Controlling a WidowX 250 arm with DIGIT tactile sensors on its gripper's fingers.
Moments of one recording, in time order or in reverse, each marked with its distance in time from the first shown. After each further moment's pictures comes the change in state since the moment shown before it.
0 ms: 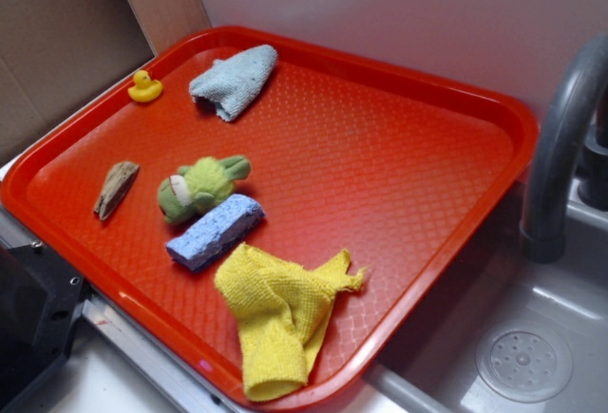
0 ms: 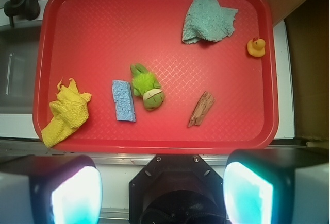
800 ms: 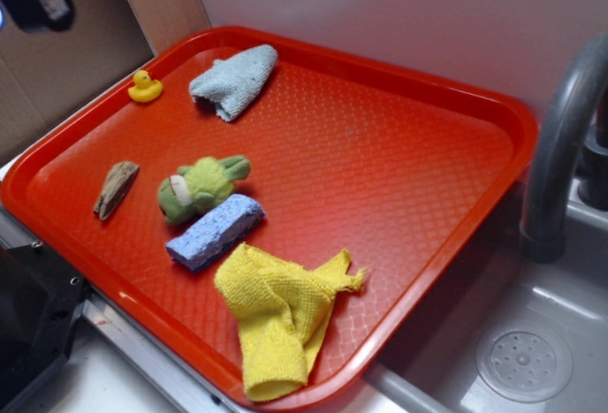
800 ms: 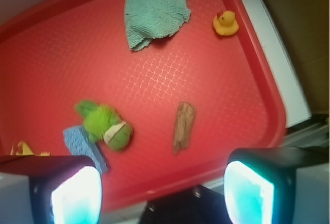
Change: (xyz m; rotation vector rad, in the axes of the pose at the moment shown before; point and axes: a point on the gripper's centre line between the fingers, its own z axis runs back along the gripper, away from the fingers) arm 0.034 0.062 -0.077 -0.001 0.019 0.444
